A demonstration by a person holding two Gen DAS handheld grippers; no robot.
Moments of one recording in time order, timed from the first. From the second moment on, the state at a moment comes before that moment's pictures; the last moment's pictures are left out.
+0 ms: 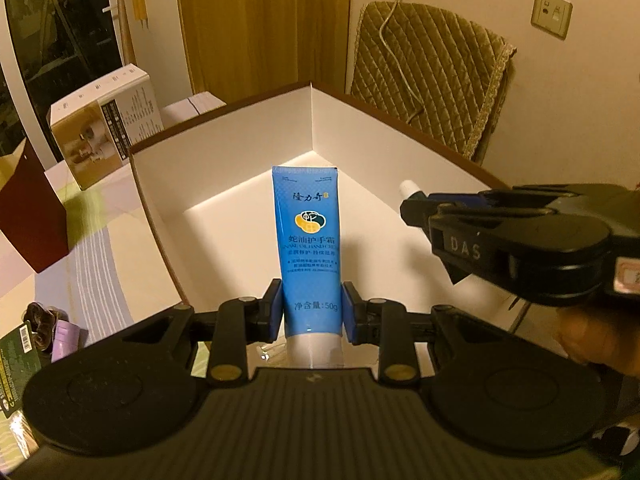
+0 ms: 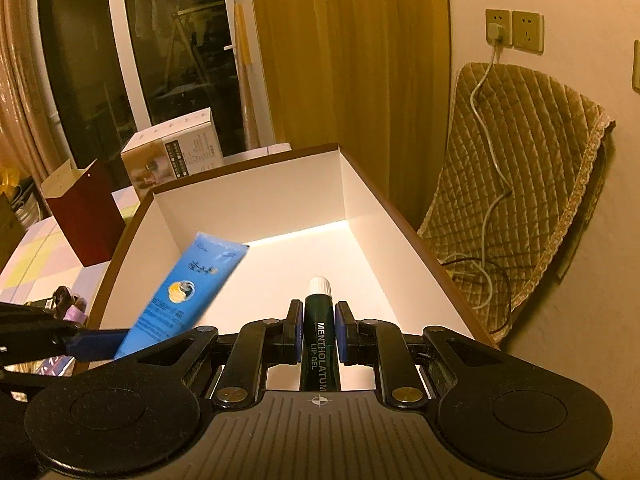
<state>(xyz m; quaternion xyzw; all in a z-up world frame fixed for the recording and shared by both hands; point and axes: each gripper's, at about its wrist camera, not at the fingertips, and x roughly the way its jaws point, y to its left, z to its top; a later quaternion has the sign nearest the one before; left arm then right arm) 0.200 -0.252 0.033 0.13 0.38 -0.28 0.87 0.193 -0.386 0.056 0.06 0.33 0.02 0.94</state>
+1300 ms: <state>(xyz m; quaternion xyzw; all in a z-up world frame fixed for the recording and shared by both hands) 0.195 -0.234 0.038 0.11 0.38 -0.26 0.88 0.194 -0.376 0.054 0.05 0.33 0.04 0.94</state>
